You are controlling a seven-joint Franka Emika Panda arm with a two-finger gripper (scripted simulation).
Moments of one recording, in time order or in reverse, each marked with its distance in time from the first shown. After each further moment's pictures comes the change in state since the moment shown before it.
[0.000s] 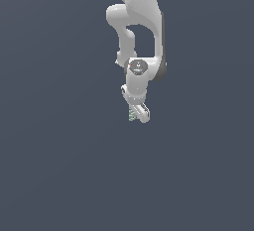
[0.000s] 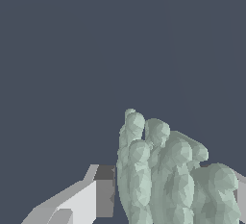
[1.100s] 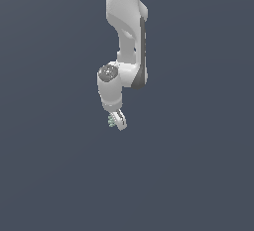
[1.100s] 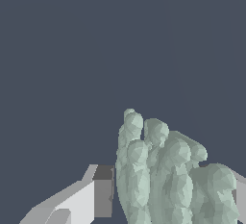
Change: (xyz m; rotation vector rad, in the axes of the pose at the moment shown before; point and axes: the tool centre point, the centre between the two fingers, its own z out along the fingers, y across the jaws) arm 0.108 0.019 -0.001 -0.001 0.000 0.000
